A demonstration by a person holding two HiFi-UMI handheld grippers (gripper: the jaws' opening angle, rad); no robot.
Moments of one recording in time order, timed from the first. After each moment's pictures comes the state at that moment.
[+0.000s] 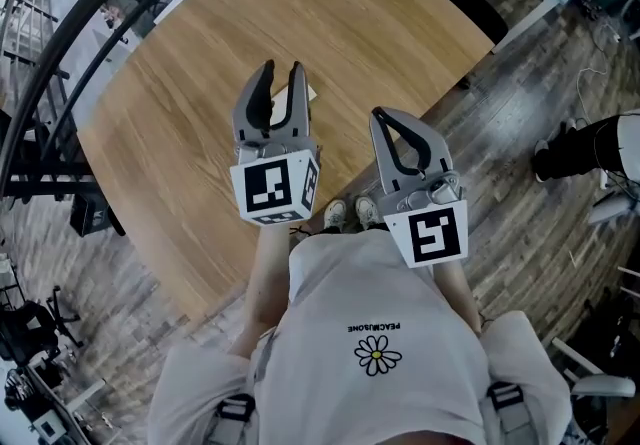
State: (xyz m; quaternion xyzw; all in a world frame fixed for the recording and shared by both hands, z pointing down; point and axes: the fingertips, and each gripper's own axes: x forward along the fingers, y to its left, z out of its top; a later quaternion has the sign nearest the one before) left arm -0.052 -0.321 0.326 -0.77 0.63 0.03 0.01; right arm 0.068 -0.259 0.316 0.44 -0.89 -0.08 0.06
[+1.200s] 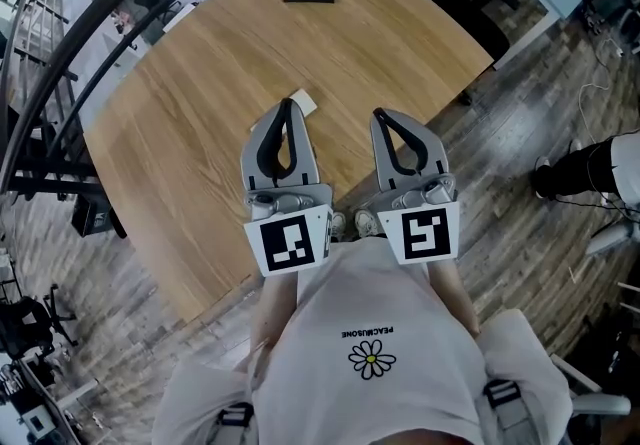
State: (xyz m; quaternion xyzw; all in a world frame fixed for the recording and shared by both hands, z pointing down) left arm -0.033 -0.265 0.284 -0.74 0.67 0.04 0.07; right arm 0.079 -0.269 0.308 0.46 -0.88 -0.11 0.06
